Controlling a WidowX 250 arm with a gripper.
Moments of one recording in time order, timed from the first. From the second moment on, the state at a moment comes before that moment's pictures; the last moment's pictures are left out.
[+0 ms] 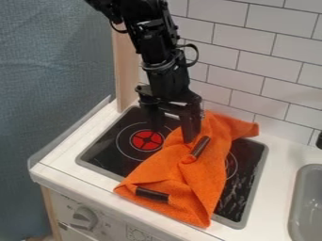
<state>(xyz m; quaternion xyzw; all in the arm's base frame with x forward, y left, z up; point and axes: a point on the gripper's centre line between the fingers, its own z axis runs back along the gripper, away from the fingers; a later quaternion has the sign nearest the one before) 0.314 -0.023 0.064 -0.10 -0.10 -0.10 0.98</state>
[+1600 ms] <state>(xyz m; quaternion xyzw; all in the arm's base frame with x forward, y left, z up) 0.254 -0.032 0.033 -0.11 0.02 -0.54 0.83</state>
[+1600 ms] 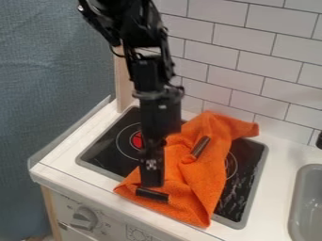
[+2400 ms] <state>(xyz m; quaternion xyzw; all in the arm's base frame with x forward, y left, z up) 0.261 -0.048 -0.019 -0.13 0.02 -0.58 0.80</state>
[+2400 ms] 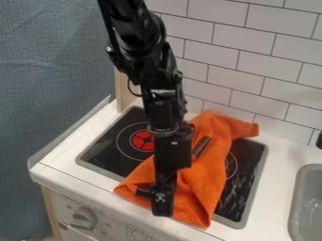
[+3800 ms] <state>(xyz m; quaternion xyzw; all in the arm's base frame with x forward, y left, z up) 0.266 -0.051 -0.008 -0.13 0.00 -0.55 0.82</state>
